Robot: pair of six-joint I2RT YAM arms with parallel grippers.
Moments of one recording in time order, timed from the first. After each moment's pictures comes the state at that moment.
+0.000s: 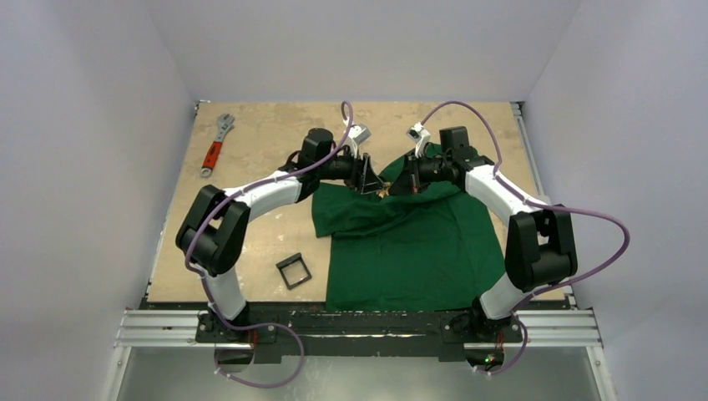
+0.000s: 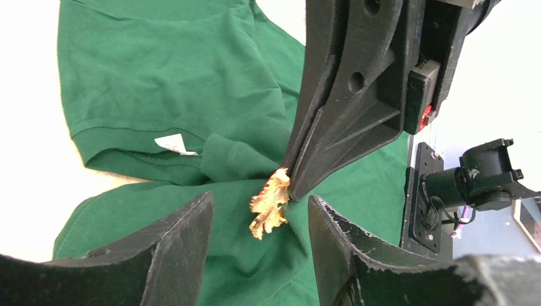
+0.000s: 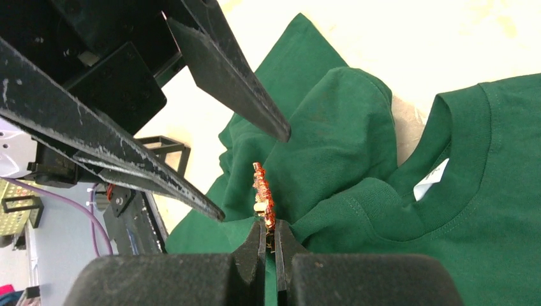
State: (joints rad) left arm -0.53 1.80 1.16 0.26 0.73 -0.29; right arm 0.24 1.61 1.12 -0.33 -0.85 0.04
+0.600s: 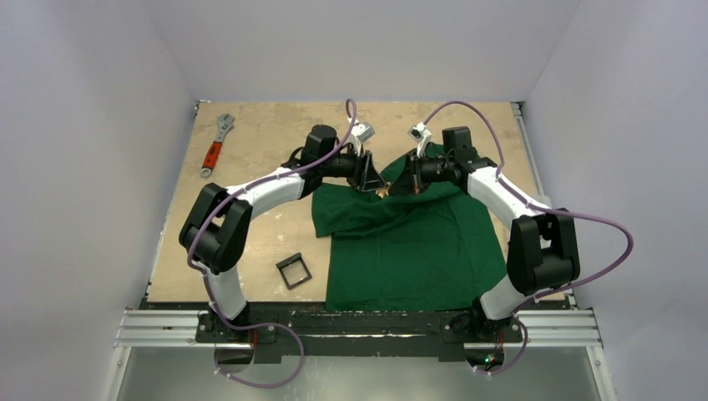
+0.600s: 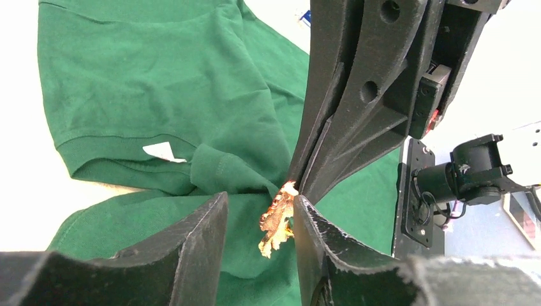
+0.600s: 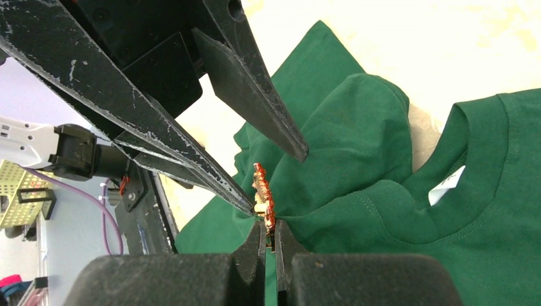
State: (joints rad) left arm -0.55 1.82 1.22 0.20 0.75 -0.28; right arm 0.23 1.59 1.10 -0.31 -0.91 0.05
